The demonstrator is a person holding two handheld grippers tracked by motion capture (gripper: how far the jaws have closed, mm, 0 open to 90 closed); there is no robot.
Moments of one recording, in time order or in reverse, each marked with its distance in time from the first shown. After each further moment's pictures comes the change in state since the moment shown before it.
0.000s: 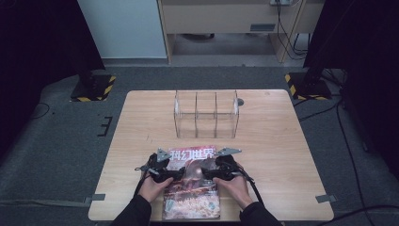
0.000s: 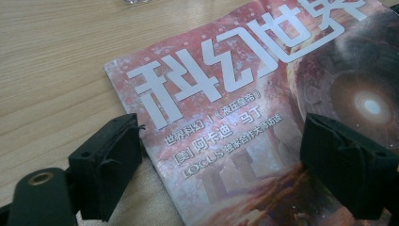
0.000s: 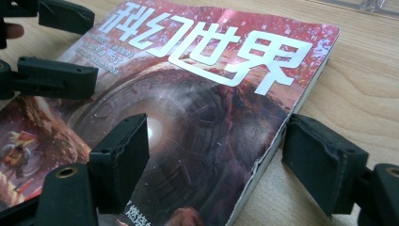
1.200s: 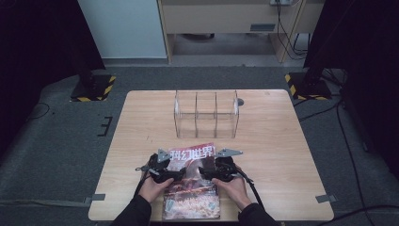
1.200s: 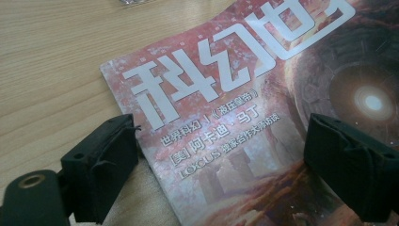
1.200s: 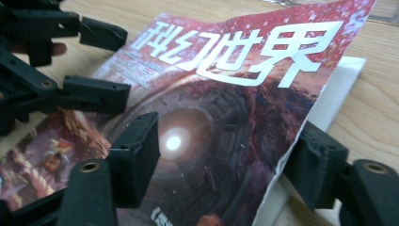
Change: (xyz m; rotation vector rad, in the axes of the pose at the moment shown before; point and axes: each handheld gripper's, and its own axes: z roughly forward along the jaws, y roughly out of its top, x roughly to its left) left arm -0.001 -0.001 0.001 -0.001 -0.005 0.010; right arm 0.003 -0.003 0.001 -0.068 0.096 0.012
